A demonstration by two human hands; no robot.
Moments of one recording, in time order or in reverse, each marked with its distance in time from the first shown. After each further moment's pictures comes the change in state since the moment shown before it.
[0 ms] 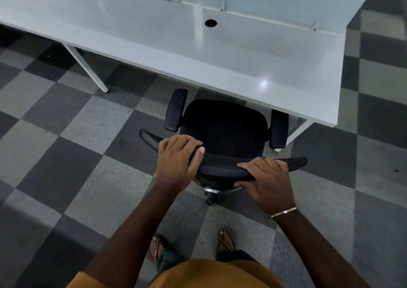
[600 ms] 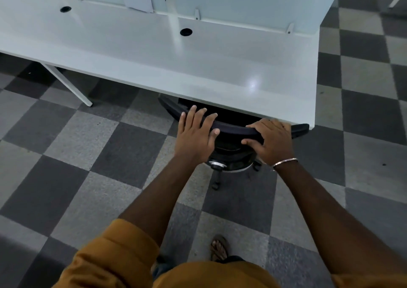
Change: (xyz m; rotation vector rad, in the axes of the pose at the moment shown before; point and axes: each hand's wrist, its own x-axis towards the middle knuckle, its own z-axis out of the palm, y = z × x) left_hand 0.124 0.068 0.099 0.100 -0.192 0.067; right_hand 0.094 0.148 -0.003 -0.061 0.111 0.124
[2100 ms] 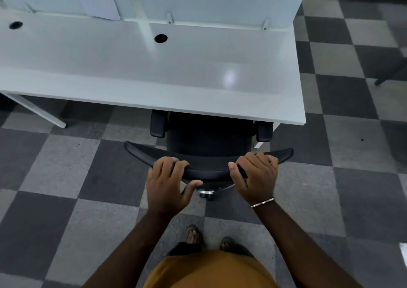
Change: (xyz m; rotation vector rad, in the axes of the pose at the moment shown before) left_hand -0.061 -0.079 -0.019 -0.048 0.185 0.156; right_hand -0.029 -0.104 0.020 -0.066 0.300 0.229
